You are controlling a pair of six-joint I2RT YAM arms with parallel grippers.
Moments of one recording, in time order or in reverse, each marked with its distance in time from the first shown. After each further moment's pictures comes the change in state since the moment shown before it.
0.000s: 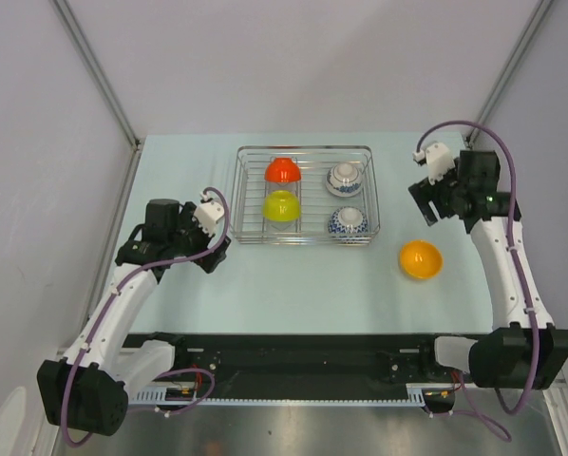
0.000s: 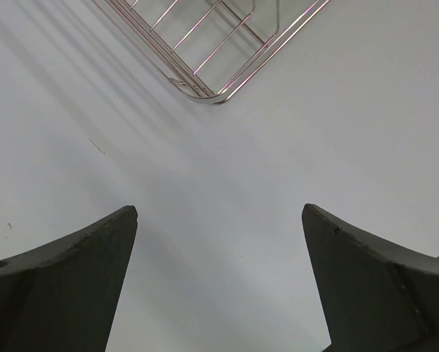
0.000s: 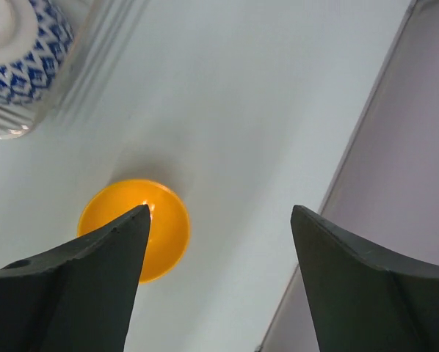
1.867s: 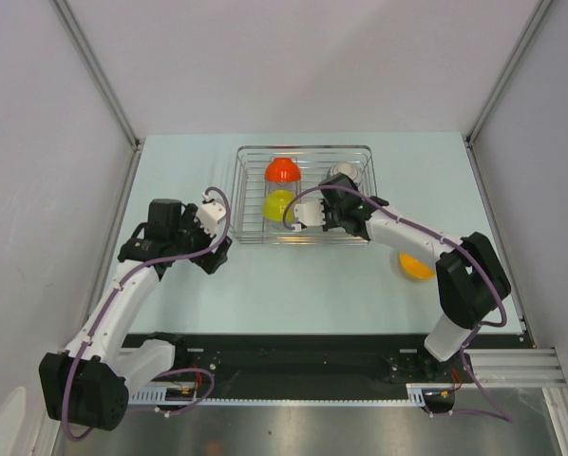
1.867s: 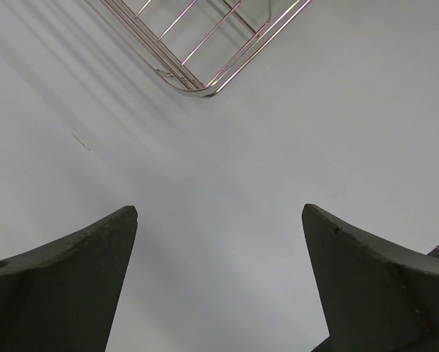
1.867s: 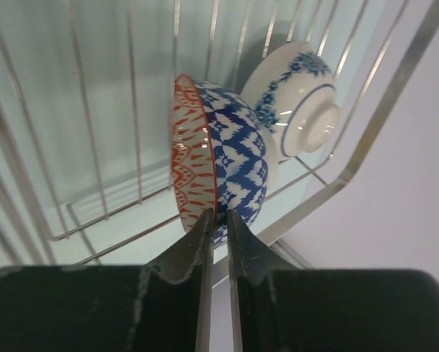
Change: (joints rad) left arm 0.000 0.030 -0.002 -0.006 0.013 -0.008; right arm 0.649 0.428 -0.084 0.396 0.381 -0.637
